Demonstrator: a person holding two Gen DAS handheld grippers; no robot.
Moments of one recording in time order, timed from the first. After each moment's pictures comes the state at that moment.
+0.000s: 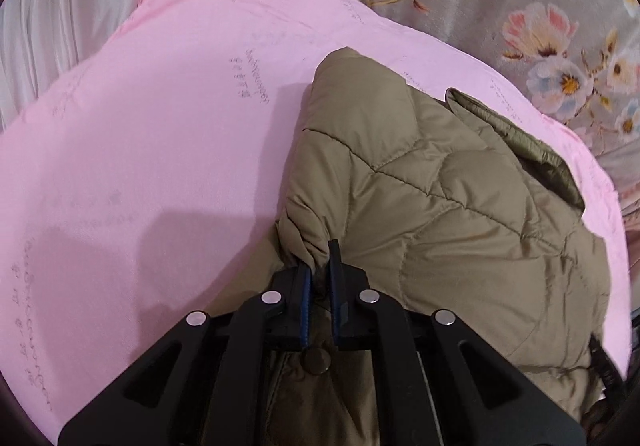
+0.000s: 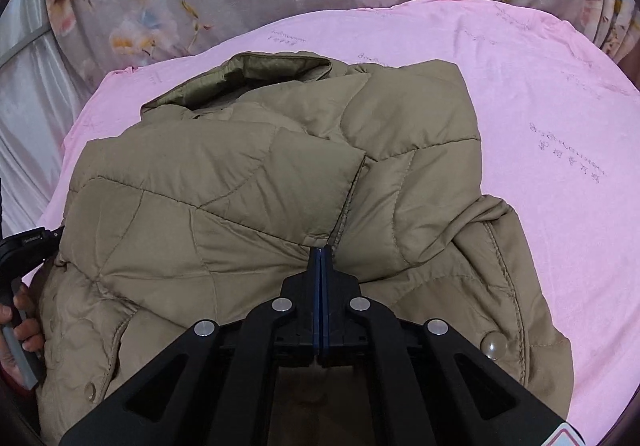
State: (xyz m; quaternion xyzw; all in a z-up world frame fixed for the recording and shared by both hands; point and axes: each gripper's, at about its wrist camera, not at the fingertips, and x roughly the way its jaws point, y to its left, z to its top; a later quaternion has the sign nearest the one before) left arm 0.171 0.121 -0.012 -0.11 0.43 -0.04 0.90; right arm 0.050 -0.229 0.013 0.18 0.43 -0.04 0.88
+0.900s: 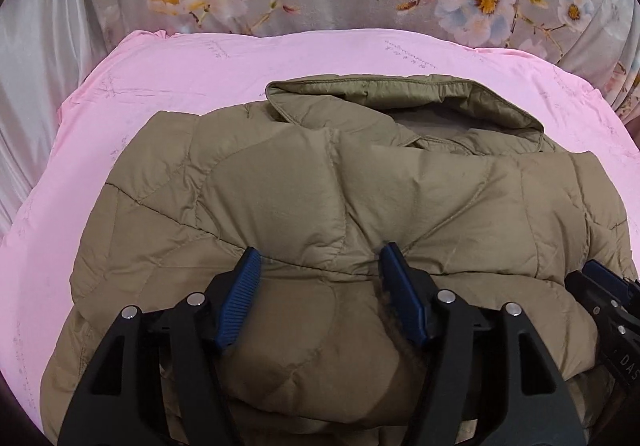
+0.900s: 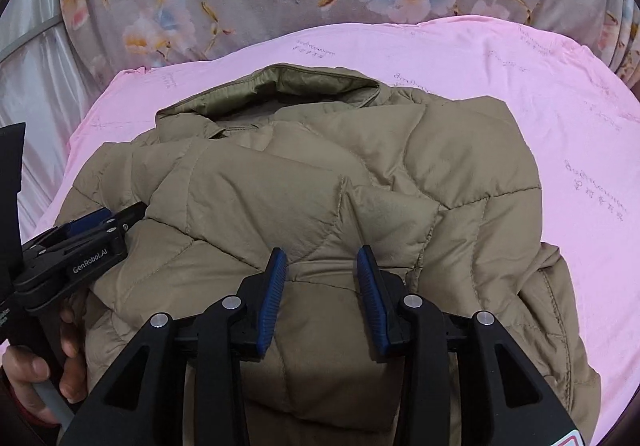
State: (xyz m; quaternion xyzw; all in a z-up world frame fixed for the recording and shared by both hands) left arm 0.165 -0.024 -0.010 0.05 0.37 -0.10 0.92; right arm 0.078 -0.197 0.018 0.17 0.41 -0.03 0.90
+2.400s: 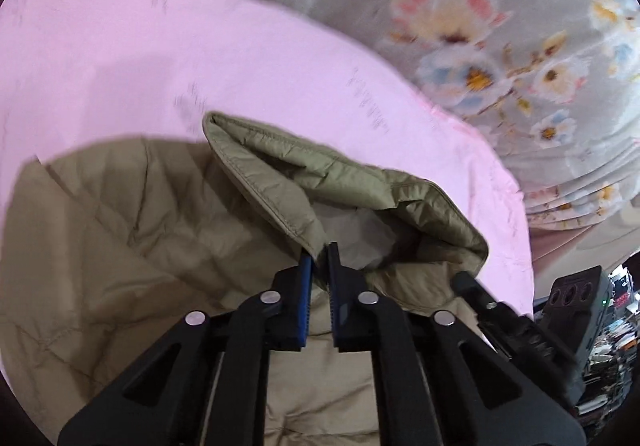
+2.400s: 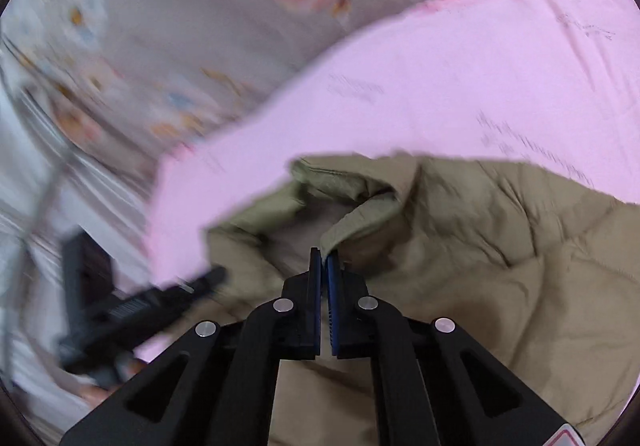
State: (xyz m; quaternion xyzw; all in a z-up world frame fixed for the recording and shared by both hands) left arm 0.293 -0.010 0.049 -0.19 0.46 -0.24 0.84; right arm 0.197 -0.270 0.067 0.42 0.32 0.12 0.84
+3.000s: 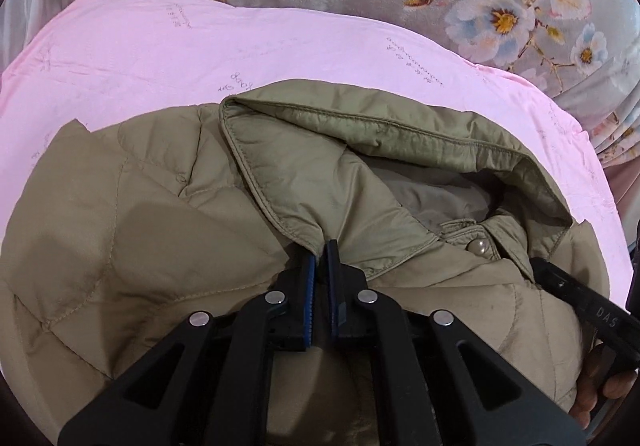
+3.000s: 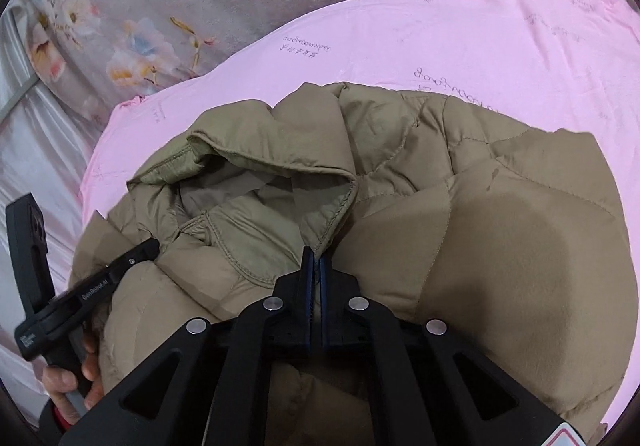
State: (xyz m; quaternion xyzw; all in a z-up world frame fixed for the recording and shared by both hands) left arm 0.264 -0.025 -0.019 -0.03 0.44 -0.16 0.89; right arm 0.179 -0.256 -0.005 0.28 0.42 0.04 0.86
